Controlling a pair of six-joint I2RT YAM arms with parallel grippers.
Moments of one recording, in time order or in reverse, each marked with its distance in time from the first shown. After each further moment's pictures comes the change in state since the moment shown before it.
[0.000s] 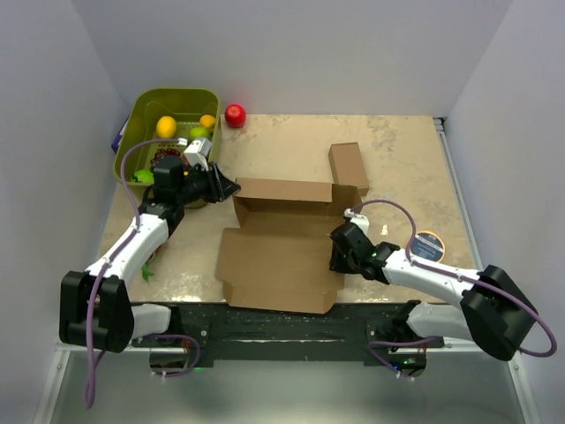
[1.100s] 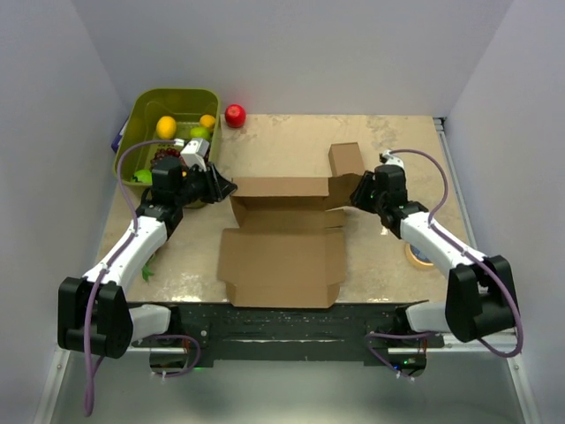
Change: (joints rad) left arm 0.000 -0.034 -0.005 -0.030 -0.064 0.009; right arm -0.485 0.108 0.277 0.193 -0.177 -0.250
